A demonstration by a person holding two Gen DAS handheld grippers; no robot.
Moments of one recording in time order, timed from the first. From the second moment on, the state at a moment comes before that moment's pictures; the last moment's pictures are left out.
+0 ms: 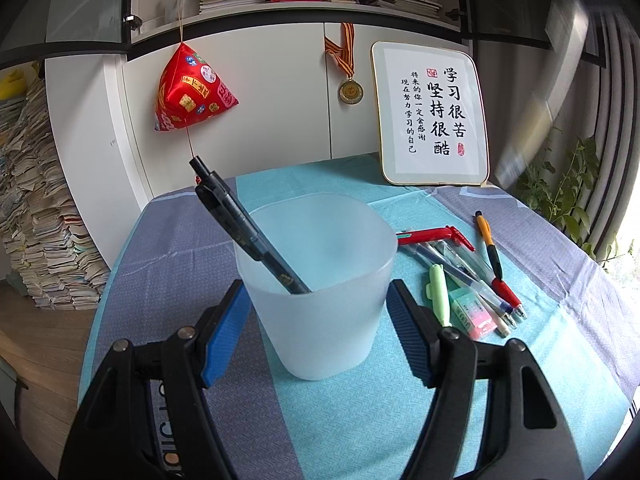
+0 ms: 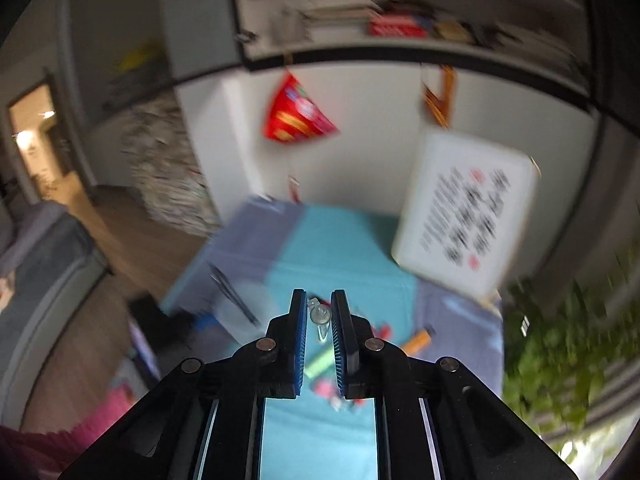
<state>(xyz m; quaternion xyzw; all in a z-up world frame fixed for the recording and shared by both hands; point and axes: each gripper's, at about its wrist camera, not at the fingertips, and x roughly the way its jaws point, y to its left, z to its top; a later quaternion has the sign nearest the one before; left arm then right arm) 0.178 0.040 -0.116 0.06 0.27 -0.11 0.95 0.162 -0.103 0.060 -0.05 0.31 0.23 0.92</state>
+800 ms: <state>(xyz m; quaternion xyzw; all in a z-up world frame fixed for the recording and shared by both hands) 0.178 0.039 -0.116 0.06 0.27 -0.11 0.95 0.249 0.016 -0.012 -0.09 0.41 0.30 0.86</state>
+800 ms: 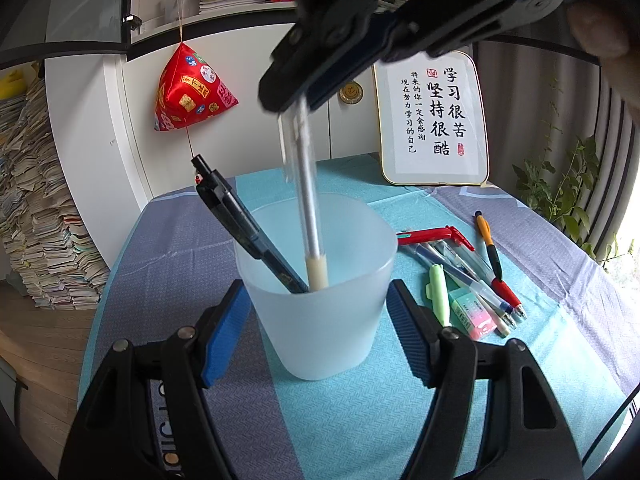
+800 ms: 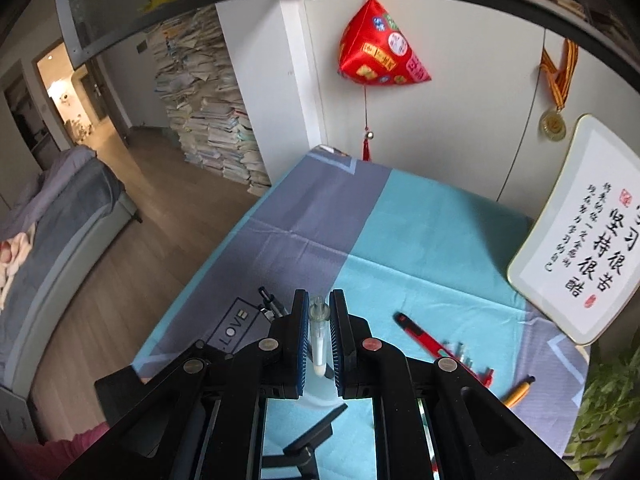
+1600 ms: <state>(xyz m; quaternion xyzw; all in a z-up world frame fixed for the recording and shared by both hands) 0.178 0.039 -0.116 0.06 0.27 -0.11 0.95 0.247 -0.059 -0.024 -0.04 0.43 0.24 0.87</state>
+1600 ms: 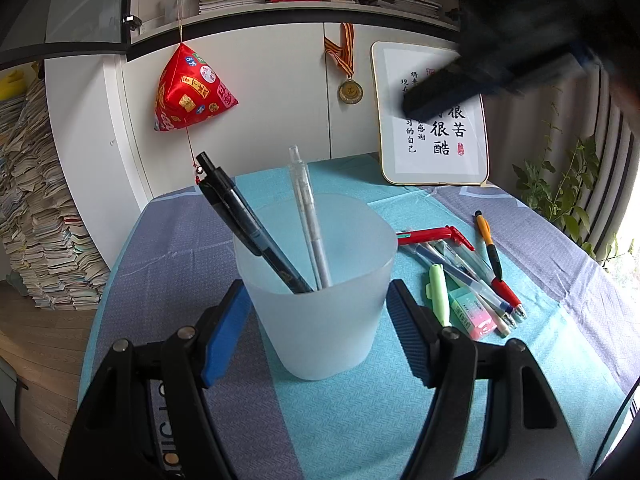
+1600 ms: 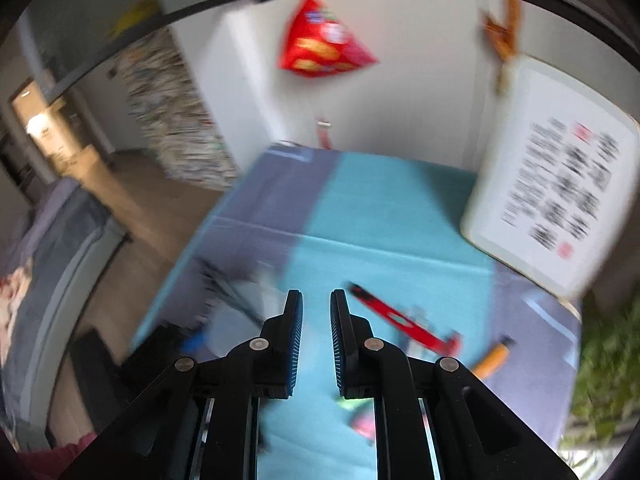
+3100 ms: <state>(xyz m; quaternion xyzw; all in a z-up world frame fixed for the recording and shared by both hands) 0.178 0.039 -0.117 0.06 0.27 -0.11 0.95 0.144 -0.168 -0.150 -0.14 0.61 0.15 0.77</state>
